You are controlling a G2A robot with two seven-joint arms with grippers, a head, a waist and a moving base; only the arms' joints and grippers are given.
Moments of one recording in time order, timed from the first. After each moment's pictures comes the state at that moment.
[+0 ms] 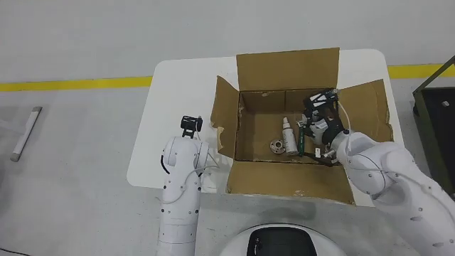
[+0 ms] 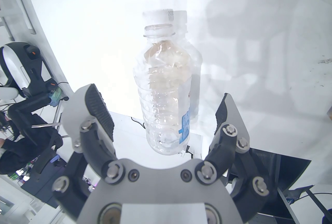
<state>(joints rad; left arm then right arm) 0.96 -1.63 -1.43 -1.47 1.90 -0.14 -1.45 -1.14 -1.09 1.18 -1.95 -1.05 0.24 0.82</state>
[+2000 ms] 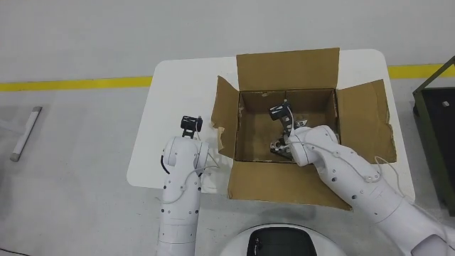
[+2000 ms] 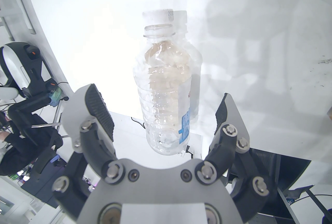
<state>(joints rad) 0.96 -1.63 -1.43 -1.47 1.90 -0.14 -1.45 -0.79 -1.29 0.86 -1.42 -1.16 0.39 1.13</state>
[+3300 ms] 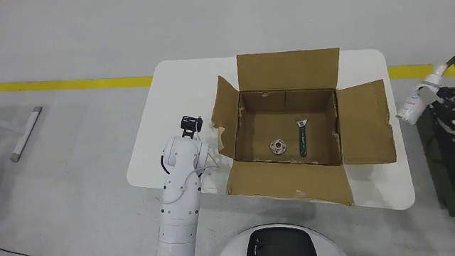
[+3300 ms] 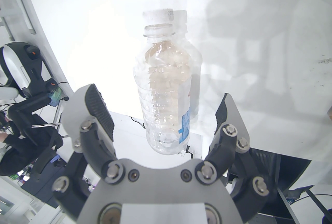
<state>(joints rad) 0.96 -1.63 -1.43 -1.47 1.90 -0.14 -1.45 -1.60 -1.22 2.13 -2.18 -0.45 0.07 0.69</state>
